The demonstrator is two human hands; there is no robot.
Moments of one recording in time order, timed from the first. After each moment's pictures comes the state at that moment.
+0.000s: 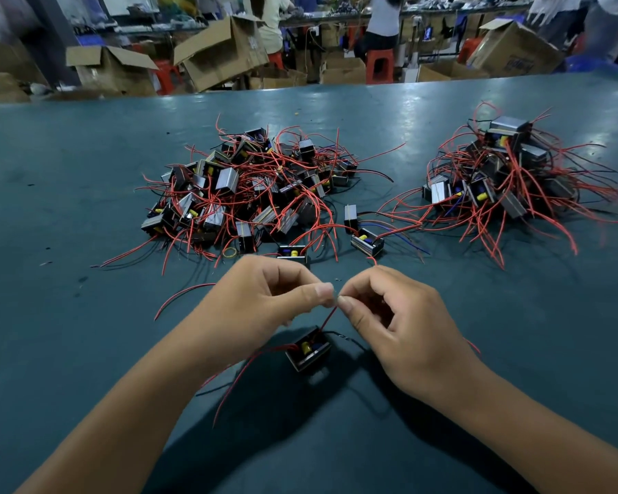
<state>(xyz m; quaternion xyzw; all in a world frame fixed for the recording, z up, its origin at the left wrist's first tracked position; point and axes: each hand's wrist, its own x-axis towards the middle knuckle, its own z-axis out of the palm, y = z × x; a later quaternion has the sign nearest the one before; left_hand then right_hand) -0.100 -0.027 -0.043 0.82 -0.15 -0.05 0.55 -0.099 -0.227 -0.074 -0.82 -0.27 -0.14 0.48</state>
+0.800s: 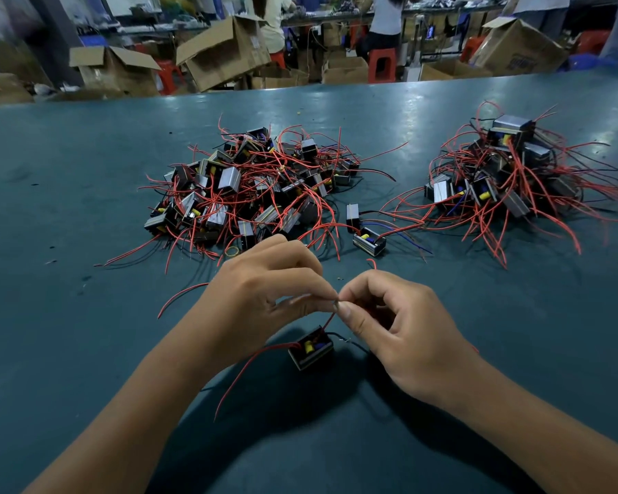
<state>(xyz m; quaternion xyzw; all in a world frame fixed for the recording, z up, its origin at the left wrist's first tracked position) -0.091 -0.021 -0.046 0.86 -0.38 0.22 0.27 -0.101 -0.228 -0.073 -0.80 -0.27 -0.07 0.53</state>
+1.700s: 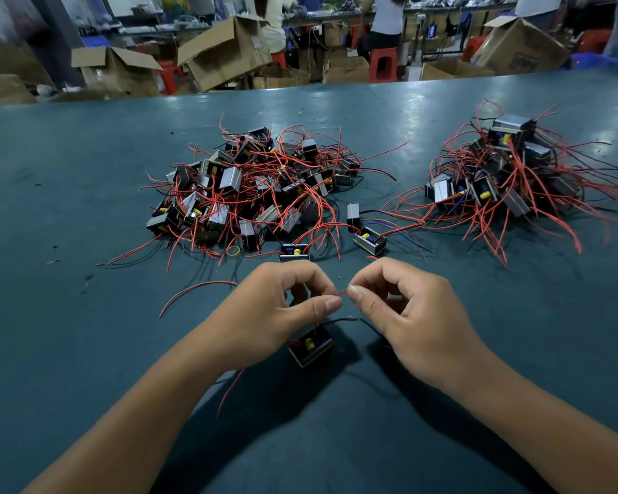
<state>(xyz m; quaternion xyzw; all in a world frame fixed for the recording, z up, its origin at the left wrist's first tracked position) -0.094 -0.030 -0.056 0.86 -0.21 -0.03 0.47 -0.094 -0.235 -0.075 -0.81 -0.22 -0.09 0.54</state>
